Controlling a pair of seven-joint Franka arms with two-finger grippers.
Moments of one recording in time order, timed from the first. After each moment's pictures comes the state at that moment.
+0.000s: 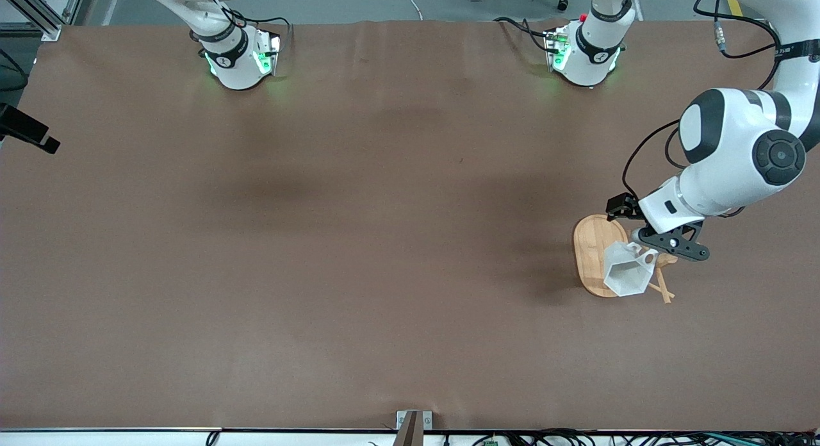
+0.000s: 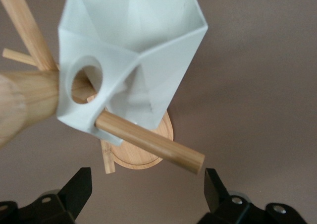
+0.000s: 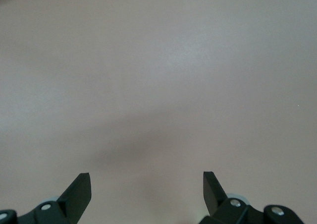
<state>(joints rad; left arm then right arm) -0.04 0.21 -0.06 -1.88 -0.06 2.04 0.25 -0.11 -0.02 0.00 -1.49 0.03 1.47 0.15</state>
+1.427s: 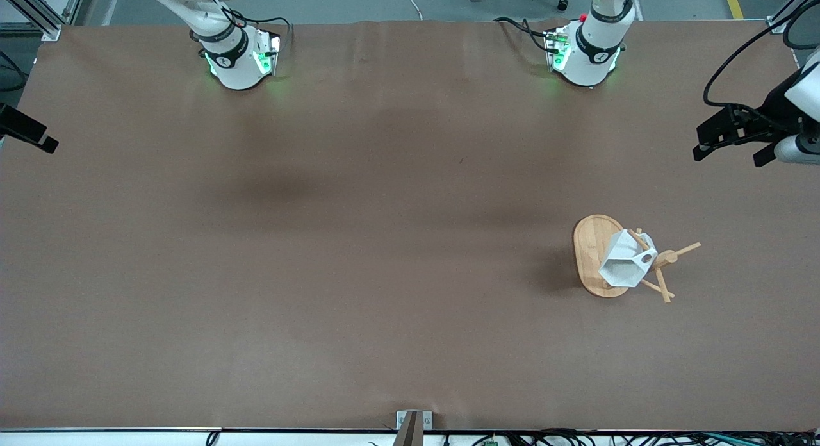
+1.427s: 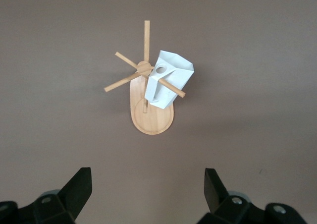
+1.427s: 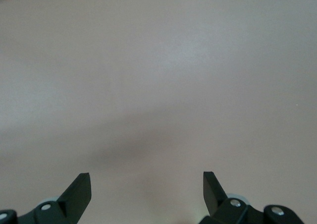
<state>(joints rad) 0.08 0.00 -0.17 -1.50 -0.01 1.57 0.01 -0.11 -0.02 -0.01 -1.49 0.03 1.47 0.14</state>
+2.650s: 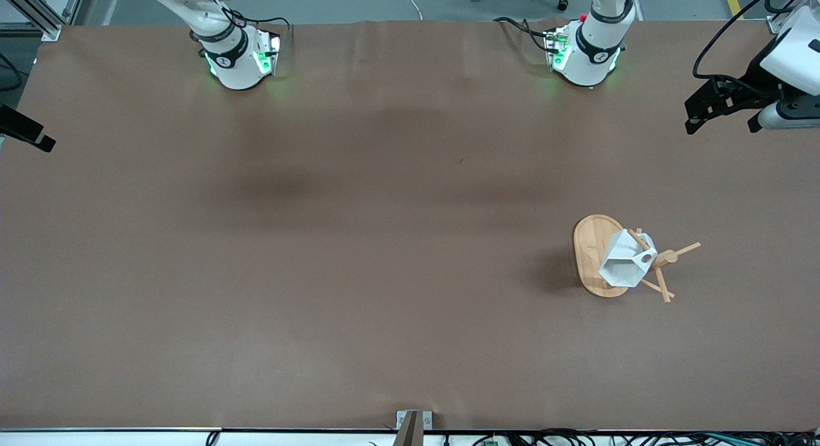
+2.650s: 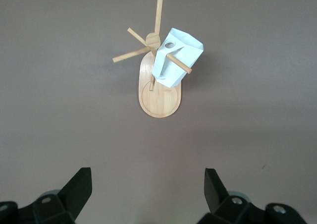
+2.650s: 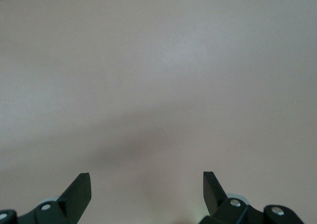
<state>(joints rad) 0.11 -0.10 -0.22 -1.60 0.02 1.53 -0.11 -0.11 -0.02 -0.02 -1.49 0.03 1.46 0.14</state>
